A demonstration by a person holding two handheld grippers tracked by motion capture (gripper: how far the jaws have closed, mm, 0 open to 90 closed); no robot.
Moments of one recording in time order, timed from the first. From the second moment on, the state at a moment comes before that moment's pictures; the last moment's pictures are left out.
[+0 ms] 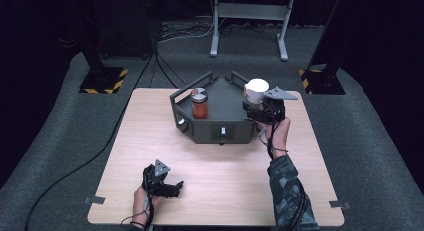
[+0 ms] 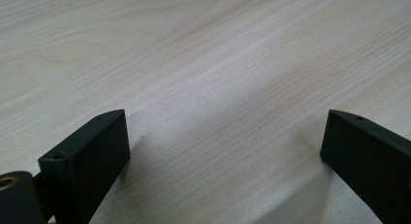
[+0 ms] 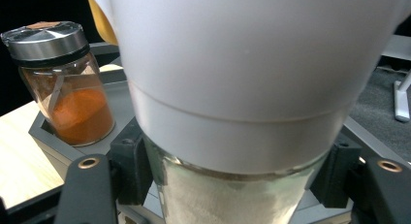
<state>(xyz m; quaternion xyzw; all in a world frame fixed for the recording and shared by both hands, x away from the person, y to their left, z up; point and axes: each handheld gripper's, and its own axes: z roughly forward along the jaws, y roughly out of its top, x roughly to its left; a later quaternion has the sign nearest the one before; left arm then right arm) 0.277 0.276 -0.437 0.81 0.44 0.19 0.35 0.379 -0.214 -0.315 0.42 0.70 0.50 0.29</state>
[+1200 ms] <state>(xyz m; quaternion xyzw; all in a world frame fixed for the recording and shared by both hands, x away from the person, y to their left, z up) 0.277 0.276 -0.437 0.81 0.44 0.19 0.35 0.404 -0.198 -0.335 0.43 0.70 0.49 0.29</state>
